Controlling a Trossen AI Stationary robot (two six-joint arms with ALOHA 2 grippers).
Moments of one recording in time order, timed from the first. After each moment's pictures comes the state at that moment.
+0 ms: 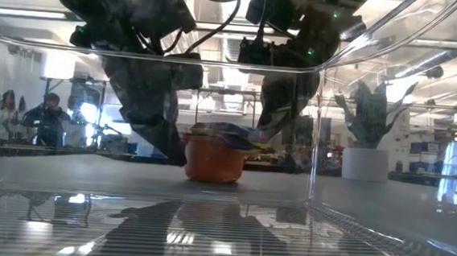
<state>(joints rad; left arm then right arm) -0.12 1.69 0.81 -0.03 -0.04 -0.33 0.05 1.82 1.20 -0.41 0.02 0.11</state>
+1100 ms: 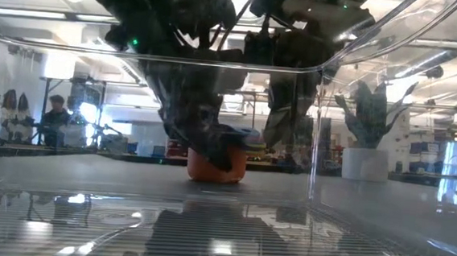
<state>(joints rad) -0.15 1.88 1.04 -0.05 -0.01 -0.35 0.10 1.81 1.20 -0.43 -0.06 0.24</state>
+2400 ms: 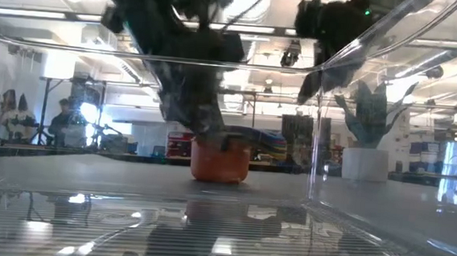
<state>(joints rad) -0.17 1.82 1.05 -0.12 -0.07 -0.39 0.11 1.45 0.99 -0.48 0.19 0.33</state>
